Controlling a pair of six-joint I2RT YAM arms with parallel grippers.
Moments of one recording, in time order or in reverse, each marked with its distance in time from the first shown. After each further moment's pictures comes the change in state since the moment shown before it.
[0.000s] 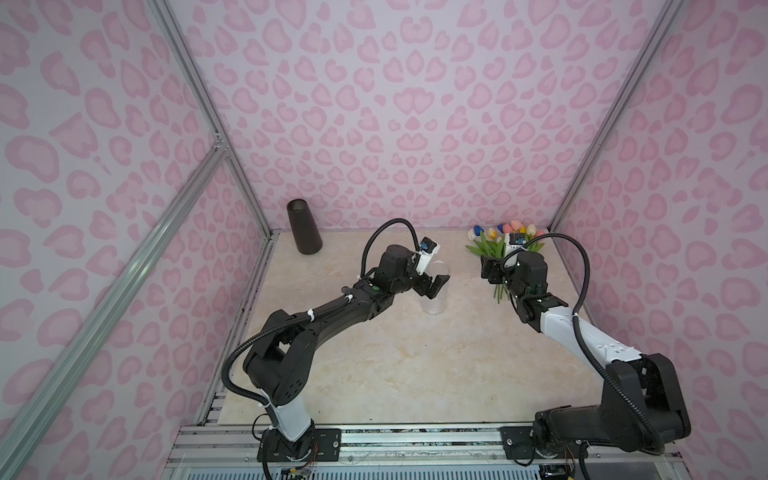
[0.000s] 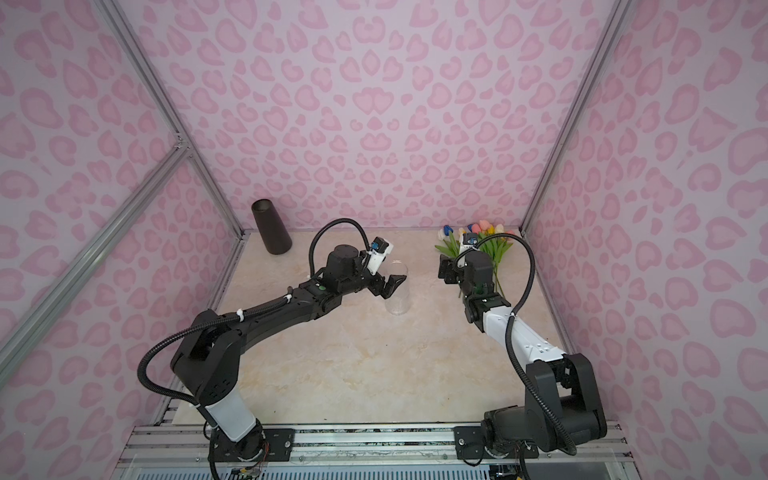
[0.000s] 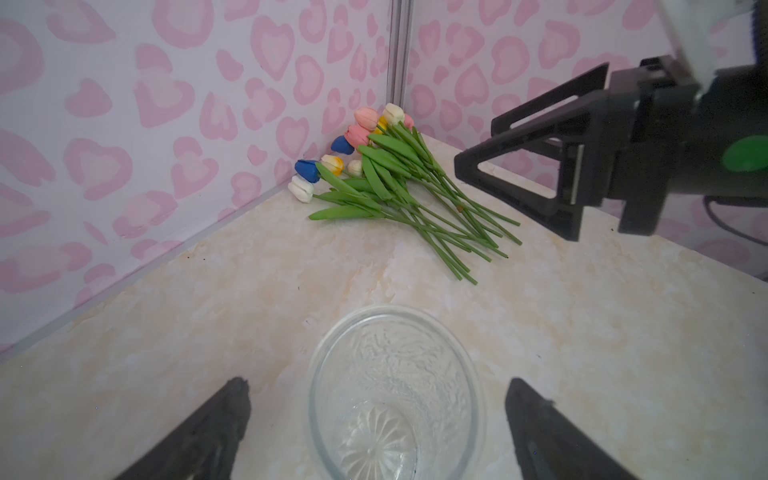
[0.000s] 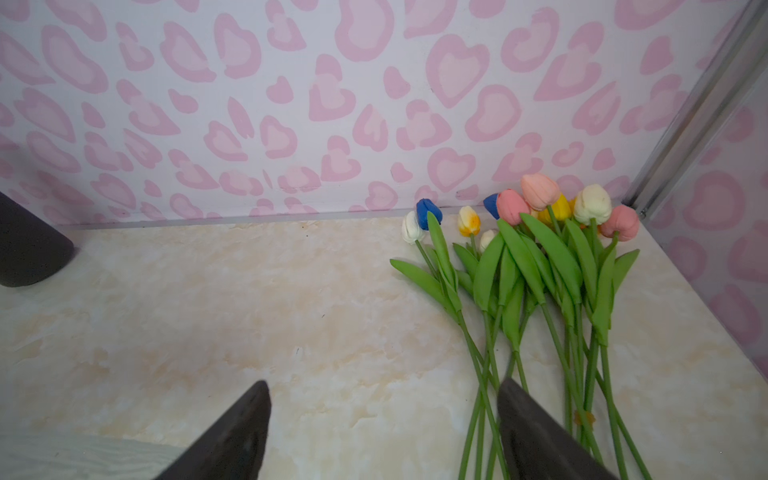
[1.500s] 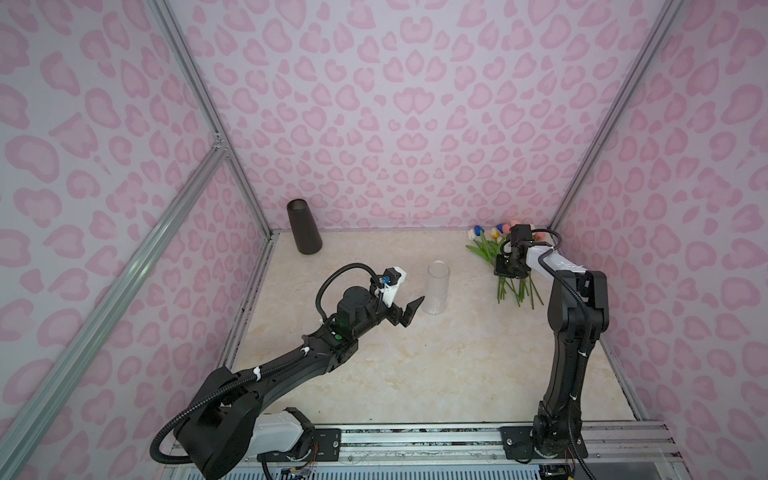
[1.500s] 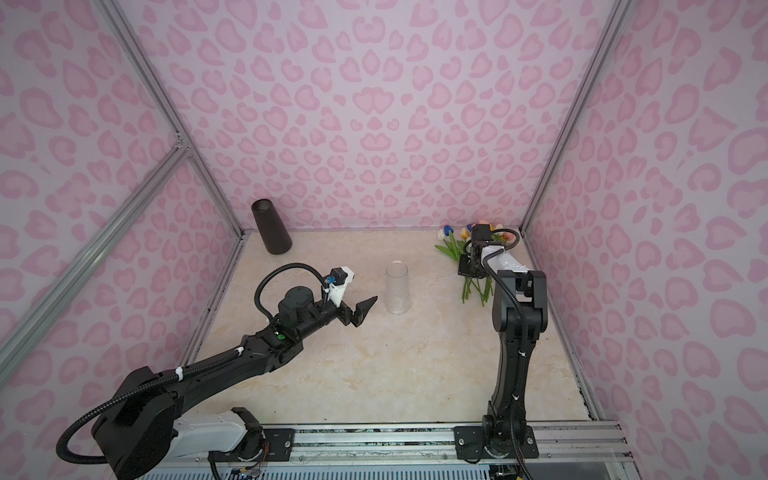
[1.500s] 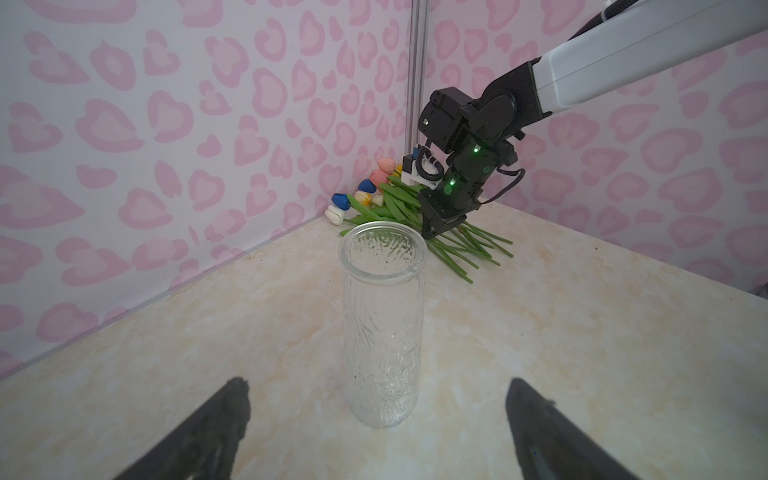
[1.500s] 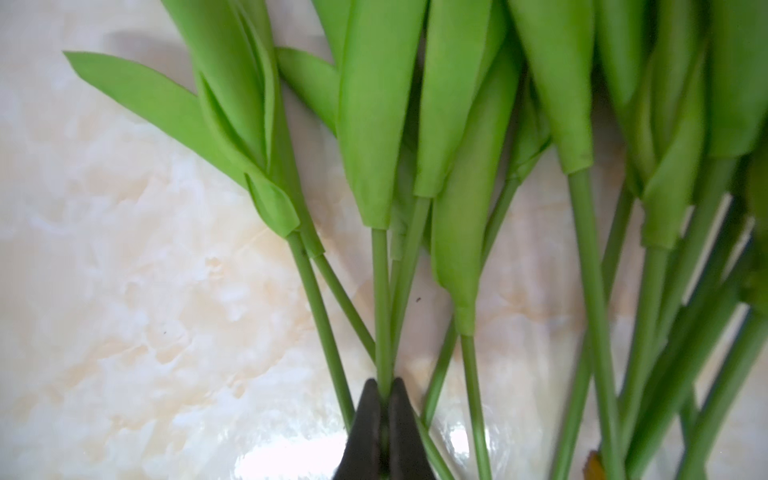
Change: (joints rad) left arm -0.001 -0.423 -0.547 0.322 -0.084 -0.020; right arm -0.202 0.775 0.805 -0.811 -0.117 0.002
